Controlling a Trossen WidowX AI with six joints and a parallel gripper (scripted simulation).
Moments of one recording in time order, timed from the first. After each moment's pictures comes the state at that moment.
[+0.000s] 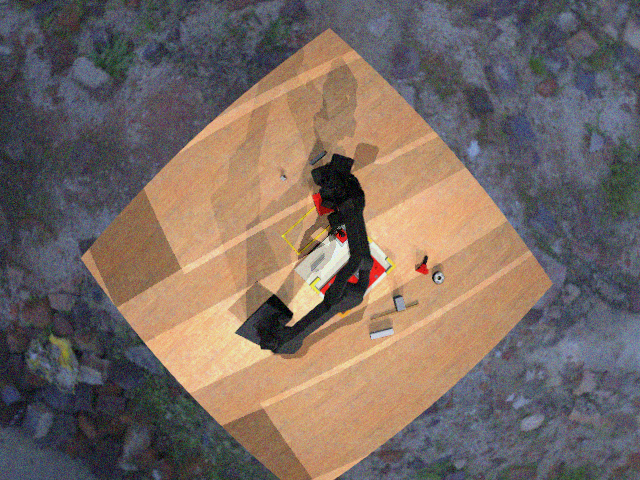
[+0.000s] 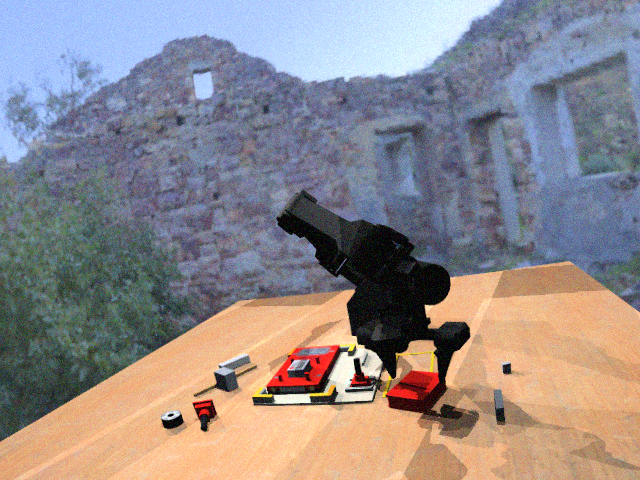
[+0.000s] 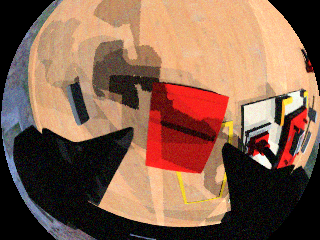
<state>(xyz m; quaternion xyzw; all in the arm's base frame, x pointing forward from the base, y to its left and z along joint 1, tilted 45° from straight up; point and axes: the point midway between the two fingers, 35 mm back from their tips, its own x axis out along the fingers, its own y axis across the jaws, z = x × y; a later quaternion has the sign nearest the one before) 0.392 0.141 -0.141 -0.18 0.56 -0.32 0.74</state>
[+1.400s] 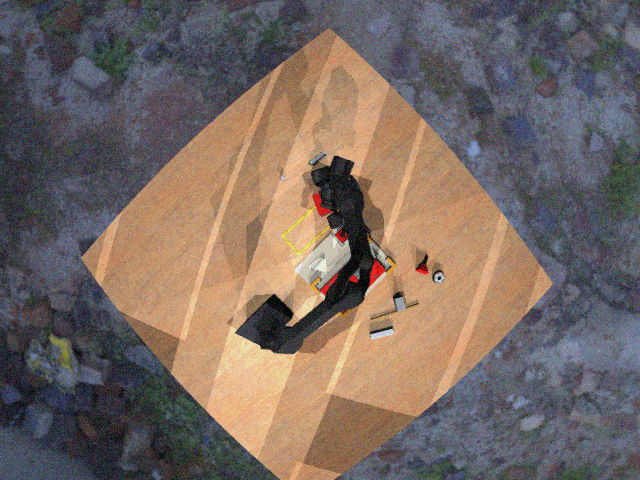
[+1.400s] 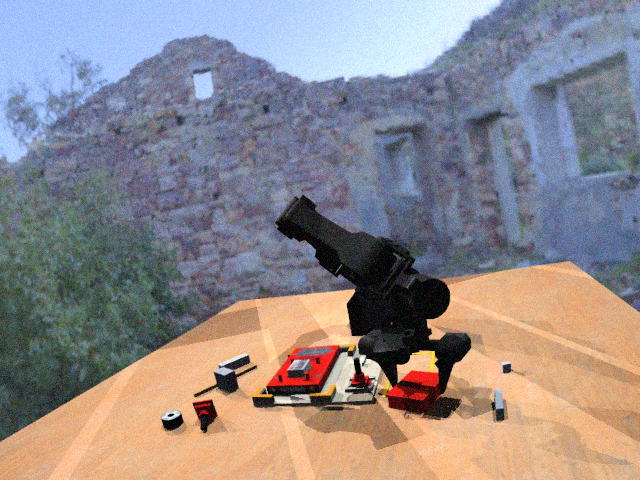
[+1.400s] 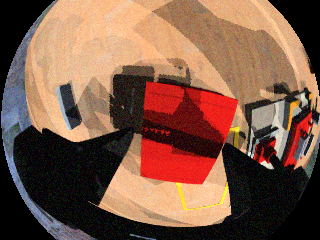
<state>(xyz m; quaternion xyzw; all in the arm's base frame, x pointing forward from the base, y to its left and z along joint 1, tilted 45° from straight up) 0.394 0.128 -0.154 -0.18 0.56 -0.32 0.74</state>
